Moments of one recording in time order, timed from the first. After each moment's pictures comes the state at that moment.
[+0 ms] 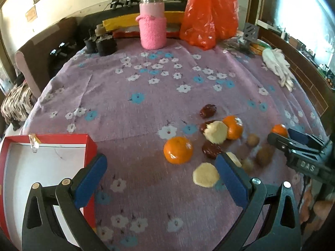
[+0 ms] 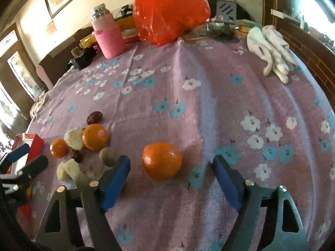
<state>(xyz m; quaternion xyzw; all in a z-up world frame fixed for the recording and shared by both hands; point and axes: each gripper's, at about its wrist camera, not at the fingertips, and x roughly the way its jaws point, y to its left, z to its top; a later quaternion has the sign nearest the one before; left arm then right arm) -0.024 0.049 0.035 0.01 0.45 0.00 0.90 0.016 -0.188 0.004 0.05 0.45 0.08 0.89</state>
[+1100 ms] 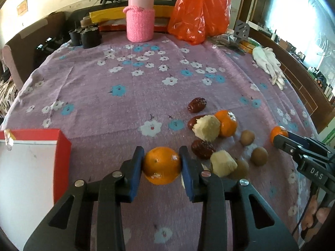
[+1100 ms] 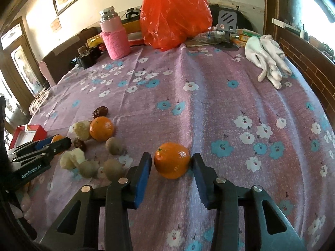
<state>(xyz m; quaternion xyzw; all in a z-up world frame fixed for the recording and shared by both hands) -0.021 0.046 0.020 -0.02 0.44 -0.06 0.89 -0.008 -0.187 0.015 0.03 0.44 0.09 0.89</state>
